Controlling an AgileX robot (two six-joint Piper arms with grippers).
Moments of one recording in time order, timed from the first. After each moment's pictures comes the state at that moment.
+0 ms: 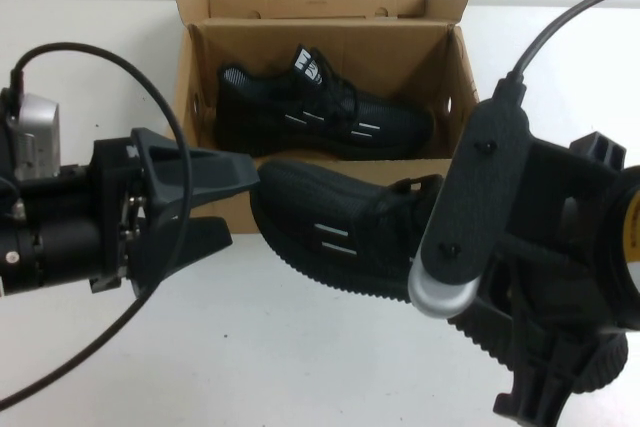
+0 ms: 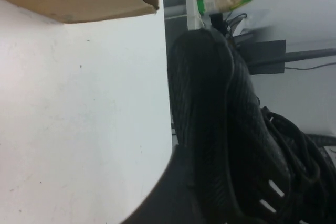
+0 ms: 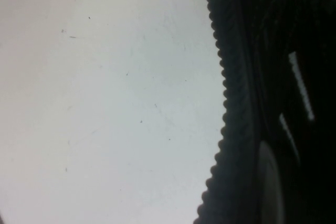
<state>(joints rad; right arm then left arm) 1.03 1.18 -1.25 -0.21 1.15 -0.14 -0.14 1.14 -0.64 -1.54 0.99 0.62</state>
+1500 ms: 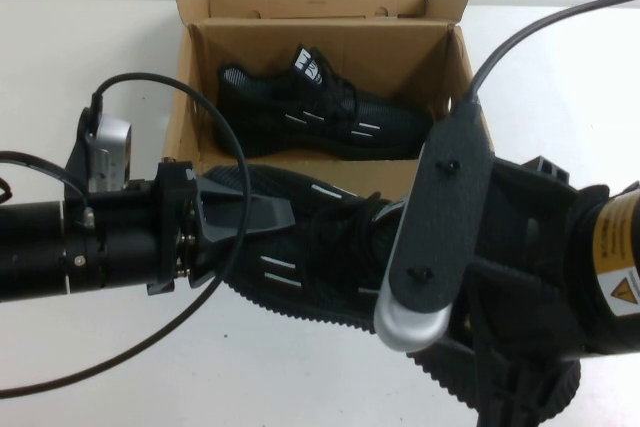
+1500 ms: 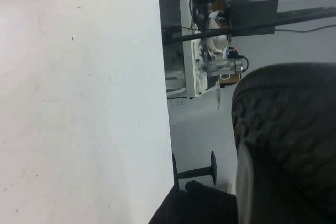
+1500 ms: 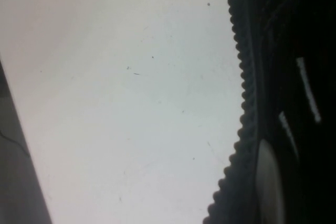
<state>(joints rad) 1.03 1.19 -1.25 -0.04 1.08 -0.24 -0.22 1.35 -0.64 -1.67 1.06 0.84</state>
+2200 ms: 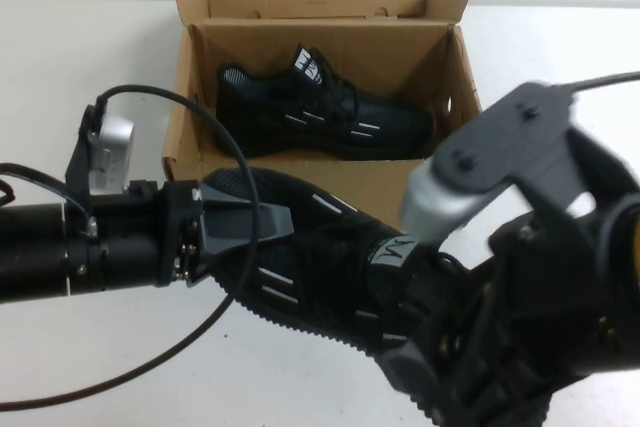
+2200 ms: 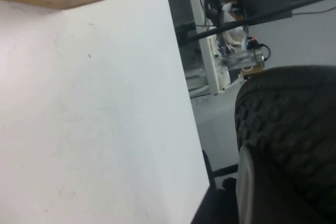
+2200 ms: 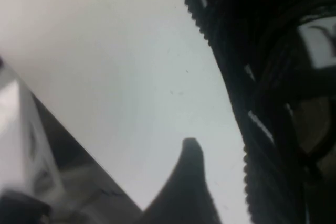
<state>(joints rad) 1.03 1.16 -1.25 0.01 1.10 0.28 -0.22 1.35 -0.64 -1.65 1.04 0.97</state>
